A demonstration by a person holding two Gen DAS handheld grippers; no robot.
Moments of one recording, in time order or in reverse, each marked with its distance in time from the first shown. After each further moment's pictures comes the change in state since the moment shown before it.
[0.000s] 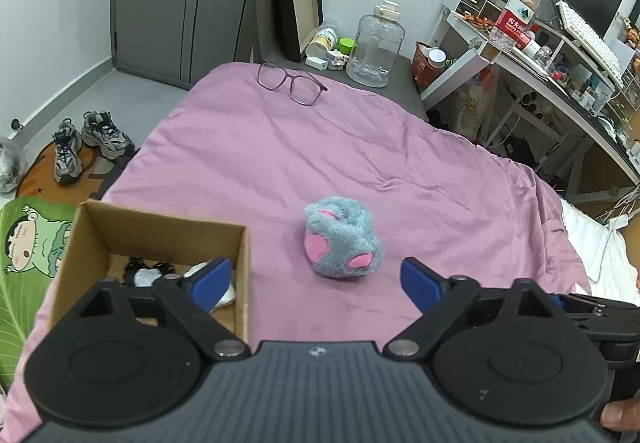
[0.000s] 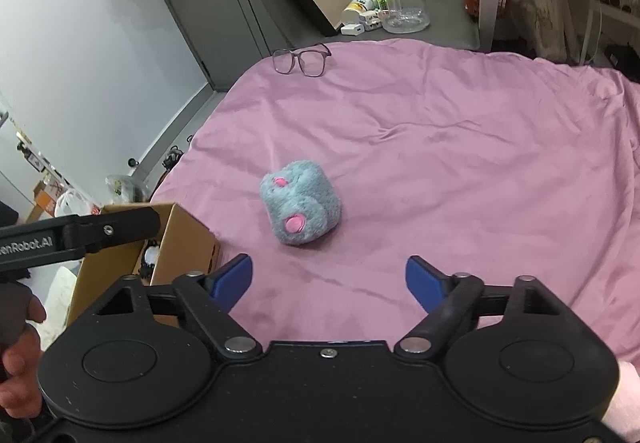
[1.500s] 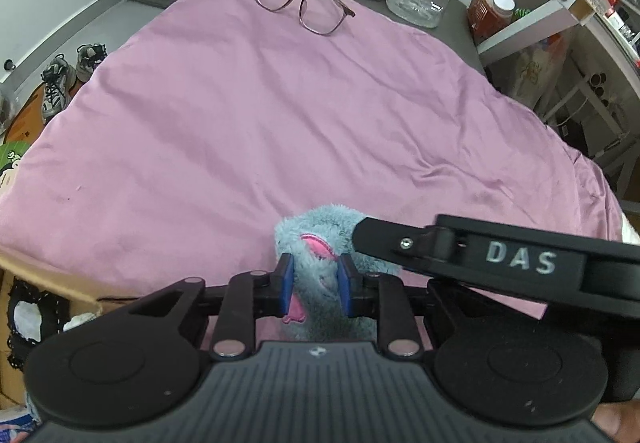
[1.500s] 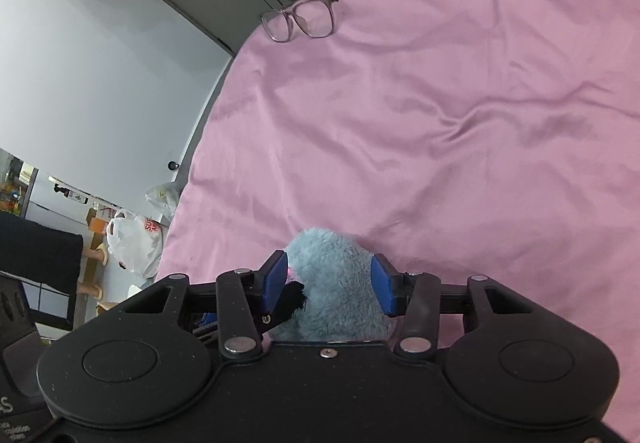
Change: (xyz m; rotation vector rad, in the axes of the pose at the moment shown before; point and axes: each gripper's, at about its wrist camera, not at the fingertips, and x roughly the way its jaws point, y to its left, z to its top) left arm 0.159 -0.020 0.032 -0.105 0.202 0.090; right arm 0.165 -0.033 0.078 0.194 0.207 0.241
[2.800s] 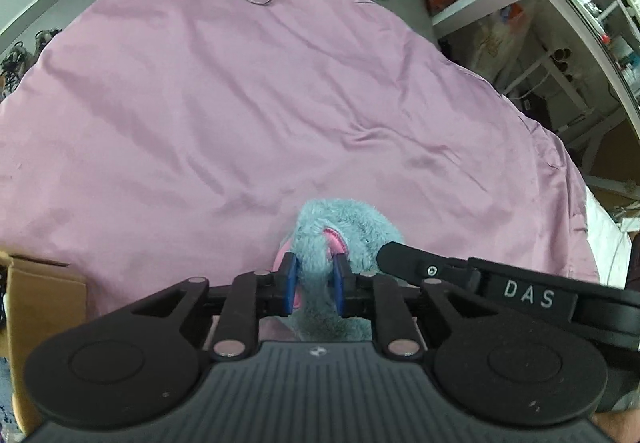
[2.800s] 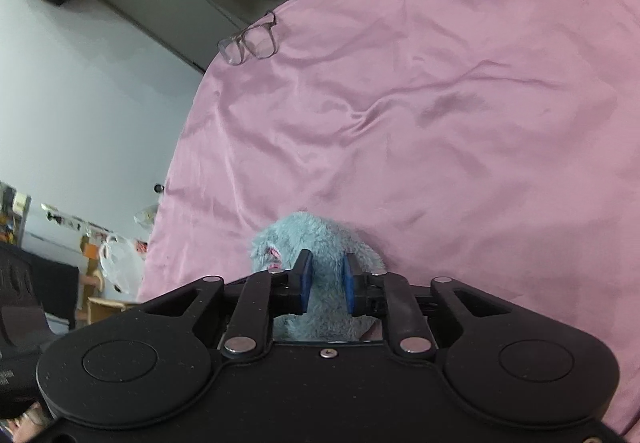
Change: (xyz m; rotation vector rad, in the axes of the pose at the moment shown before) left arm 0.007 -0.031 -0.012 0.022 0.067 -0.124; right arm -0.047 -0.047 -0.022 0.060 -0.052 -0.032
